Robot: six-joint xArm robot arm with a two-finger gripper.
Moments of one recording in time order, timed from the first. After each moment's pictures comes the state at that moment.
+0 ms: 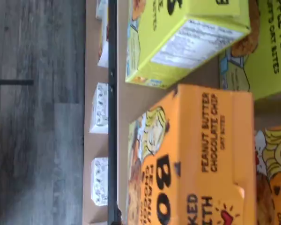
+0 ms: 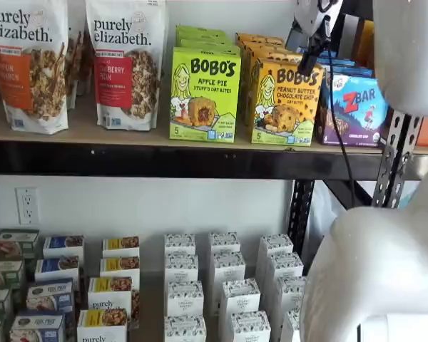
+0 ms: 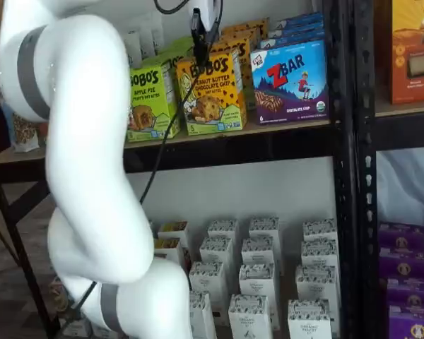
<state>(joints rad) -0.17 -0.27 -1.51 0.21 1.56 -1.69</state>
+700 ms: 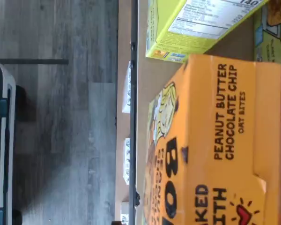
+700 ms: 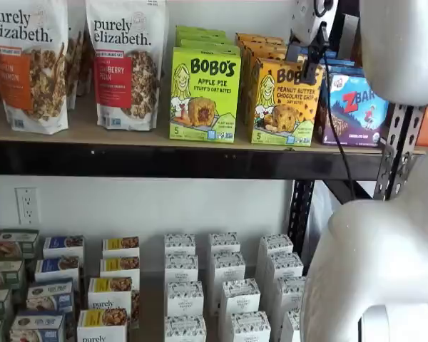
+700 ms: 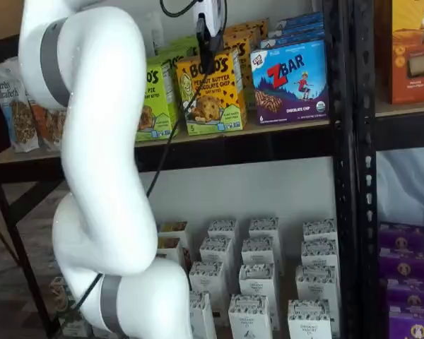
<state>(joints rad) -0.13 -0.16 -1.61 0.13 1.67 -1.67</state>
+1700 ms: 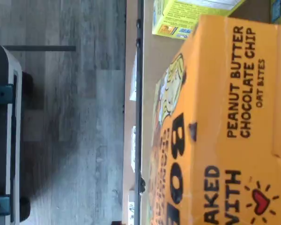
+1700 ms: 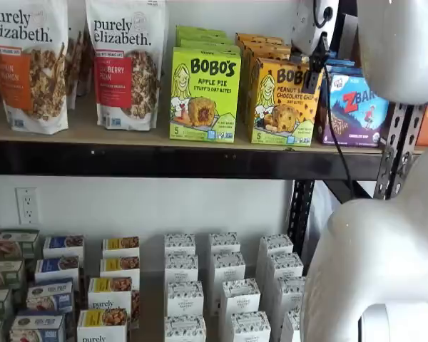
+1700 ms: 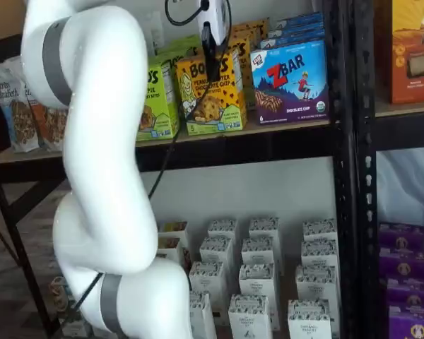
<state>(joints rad) -0.13 -0.15 -1.58 0.10 1.66 -1.68</state>
